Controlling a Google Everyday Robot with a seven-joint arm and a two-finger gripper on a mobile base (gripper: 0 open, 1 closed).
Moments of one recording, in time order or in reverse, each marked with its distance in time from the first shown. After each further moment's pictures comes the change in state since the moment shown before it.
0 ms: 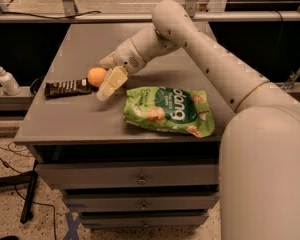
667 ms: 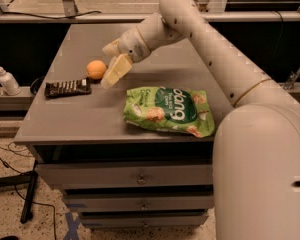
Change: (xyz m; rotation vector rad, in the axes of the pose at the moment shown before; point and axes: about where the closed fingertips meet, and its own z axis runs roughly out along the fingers) arm -0.017 -0.015 -0.028 0.033 -0.029 -0.043
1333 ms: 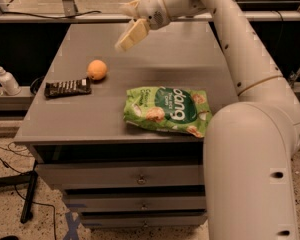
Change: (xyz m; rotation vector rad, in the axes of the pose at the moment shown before) arm -0.048 -0.044 -0.092 0.186 -0.092 -0.109
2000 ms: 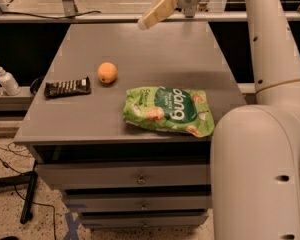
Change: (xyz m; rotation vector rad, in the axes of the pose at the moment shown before) arm -0.025 -0.024 -0.090 0.169 -0.046 -0.054
